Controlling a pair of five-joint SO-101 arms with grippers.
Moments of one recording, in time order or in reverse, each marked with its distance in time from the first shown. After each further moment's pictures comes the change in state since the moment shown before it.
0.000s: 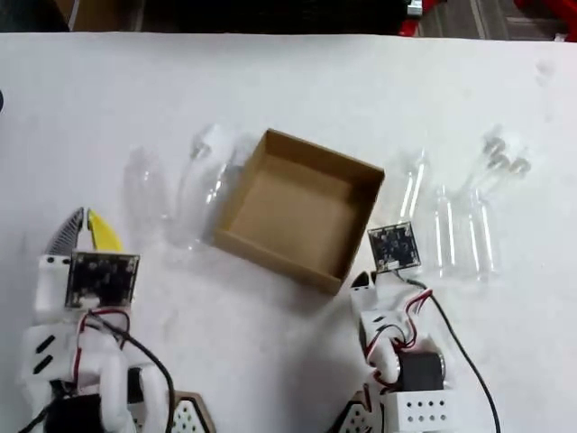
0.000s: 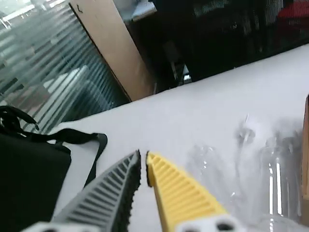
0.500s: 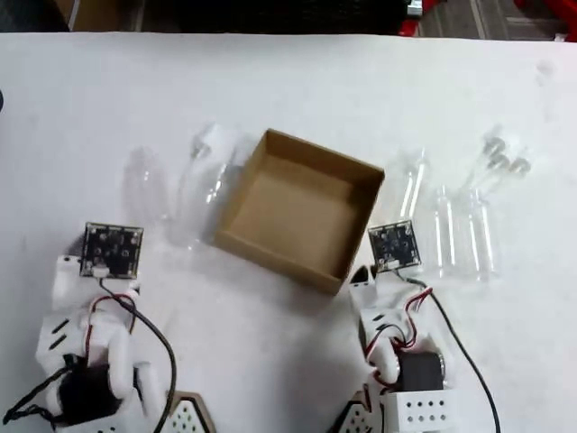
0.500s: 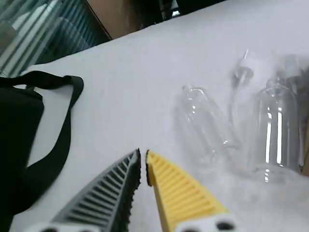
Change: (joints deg) left arm -3.3 -0.3 13.2 -0.1 0.0; right arm -0.3 0.0 0.0 -1.9 0.0
